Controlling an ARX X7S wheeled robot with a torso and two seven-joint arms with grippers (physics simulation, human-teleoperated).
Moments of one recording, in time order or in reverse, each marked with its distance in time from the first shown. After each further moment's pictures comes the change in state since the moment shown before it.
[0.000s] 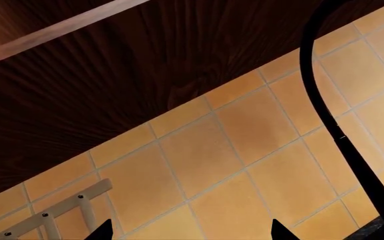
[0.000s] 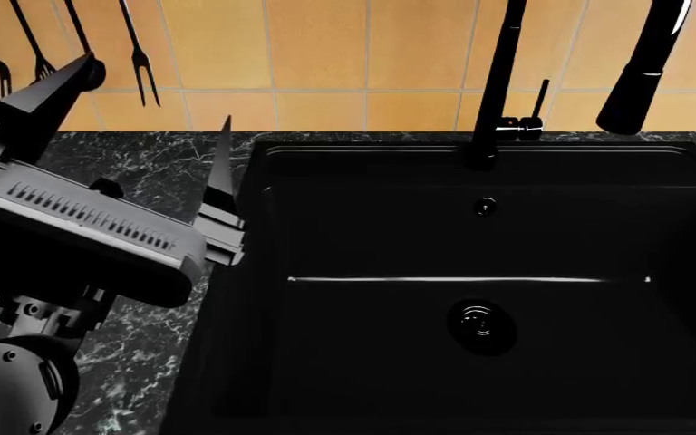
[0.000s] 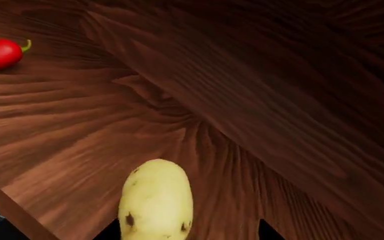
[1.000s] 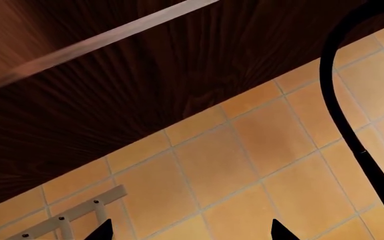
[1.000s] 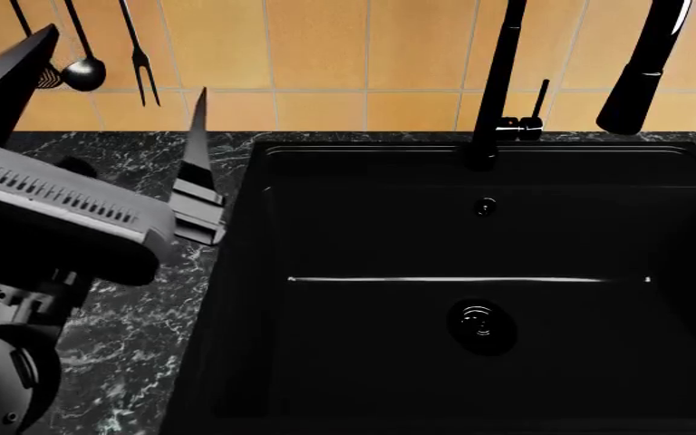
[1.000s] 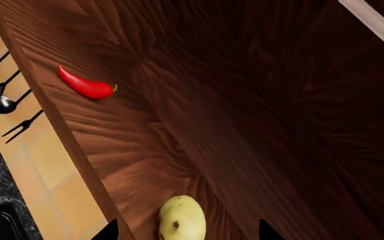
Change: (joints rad) left arm -0.016 -0.025 -0.045 0.001 -0.037 0.016 -0.008; right arm -0.111 0.138 -0.195 -0.581 0.129 -0.013 -0.342
